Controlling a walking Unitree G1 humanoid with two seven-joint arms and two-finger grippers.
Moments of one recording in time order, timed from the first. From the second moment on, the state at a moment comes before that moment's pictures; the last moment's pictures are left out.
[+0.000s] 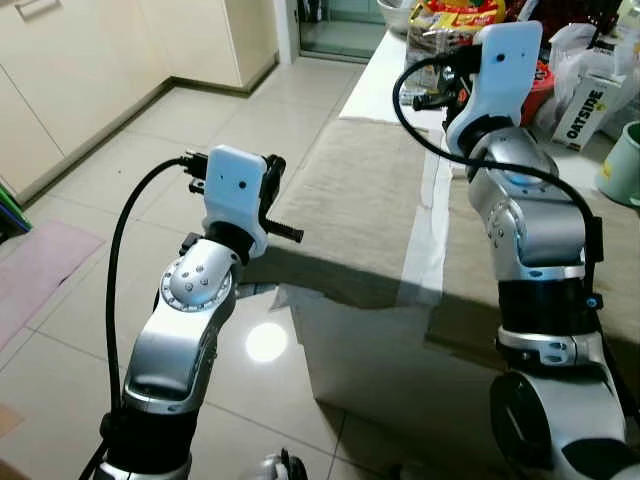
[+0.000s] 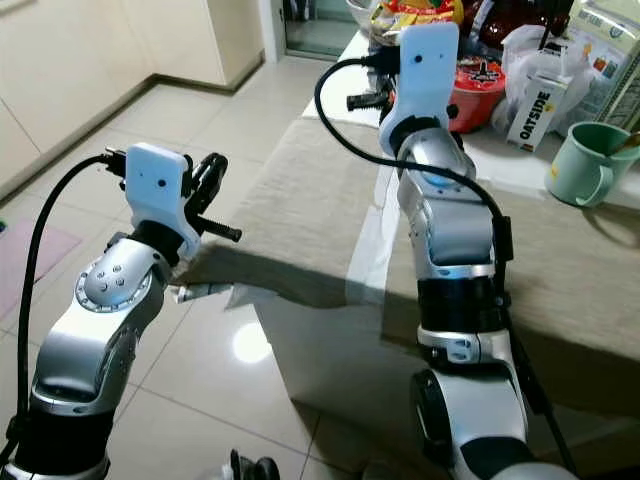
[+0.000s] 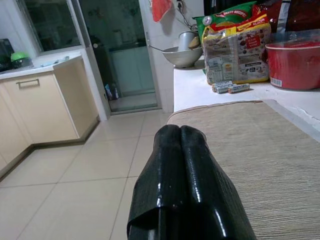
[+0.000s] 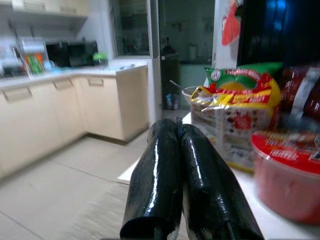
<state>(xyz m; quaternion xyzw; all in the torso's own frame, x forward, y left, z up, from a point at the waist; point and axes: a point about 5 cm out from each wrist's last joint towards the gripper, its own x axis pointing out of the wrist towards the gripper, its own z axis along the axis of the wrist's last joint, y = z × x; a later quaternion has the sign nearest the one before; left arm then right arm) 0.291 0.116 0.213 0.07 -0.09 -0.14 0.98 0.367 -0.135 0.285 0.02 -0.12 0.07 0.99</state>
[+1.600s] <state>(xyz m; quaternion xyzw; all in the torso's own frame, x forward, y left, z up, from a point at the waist) 0.287 0.121 0.187 0.03 -0.08 -0.11 0.99 0.329 -0.135 0.203 -0.28 -0.16 0.07 0.94</state>
